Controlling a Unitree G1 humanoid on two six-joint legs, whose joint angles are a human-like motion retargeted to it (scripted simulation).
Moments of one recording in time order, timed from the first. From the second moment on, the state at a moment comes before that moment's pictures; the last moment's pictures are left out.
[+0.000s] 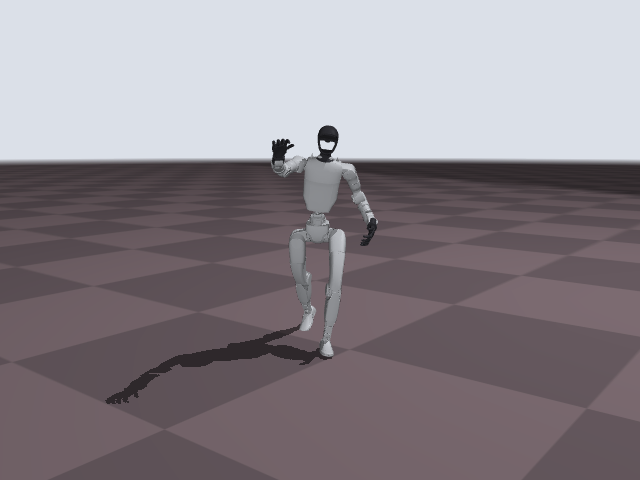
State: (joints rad) left arm 0.39 0.45 0.21 0.36 -0.52 -0.17 -0.56; right arm -1.38 -0.71 0.17 1.00 -0.68 -0.33 -0.47; waist 0.06 -0.13 -0.07; left_leg -0.81 0.03 0.21 0.67 -0.16 0.02; right_leg 0.22 0.00 -0.24 0.13 -0.02 0.20
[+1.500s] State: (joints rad) left arm 0.76 0.23 0.07 1.10 0.82 -0.33 -0.84; right arm 0.53 -0.38 0.13 0.82 -0.55 -0.27 0.97; waist -0.08 -0.05 0.04; left_leg -1.05 0.37 0.35 1.17 0.11 0.04; right_leg 0.01 0.11 0.06 0.14 0.00 -0.16
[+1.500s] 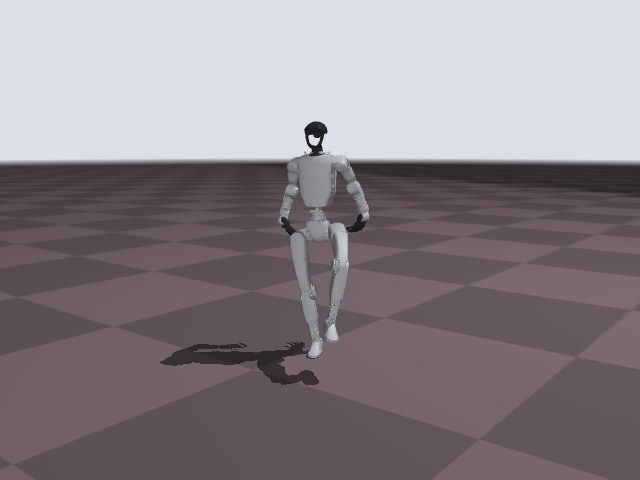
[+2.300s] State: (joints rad) left arm -0.36 0.22 -0.04 0.44 -0.20 -0.35 -0.52; right arm -0.11 -0.16 0.10 0.85 0.36 -0.19 0.57; waist -0.25 0.11 0.09; left_leg -0.58 0.16 -0.27 0.35 0.22 -0.26; right_leg -0.19 0.05 0.47 0.47 -0.31 -0.03
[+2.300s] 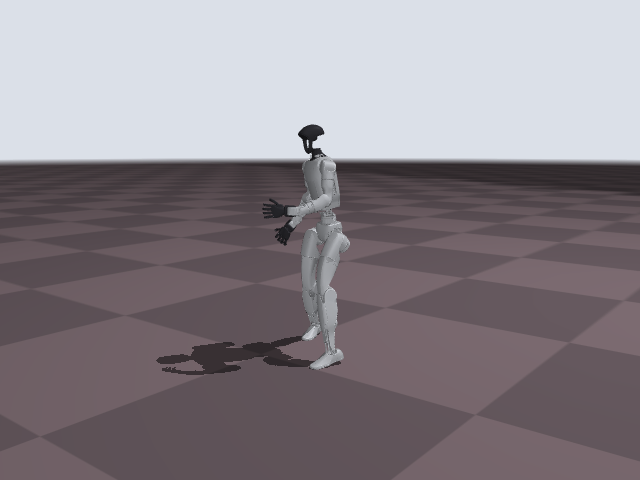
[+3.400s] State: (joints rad) left arm -0.13 0.13 -0.08 1.06 -0.10 -0.20 -0.75; right arm -1.06 -0.61 0.05 -0.09 0.50 -0.45 -0.05; waist -0.48 0.19 -0.04; left_leg -0.31 0.32 0.18 0.20 -0.17 -0.02; right_leg -0.87 0.10 -0.56 1.58 -0.34 0.26
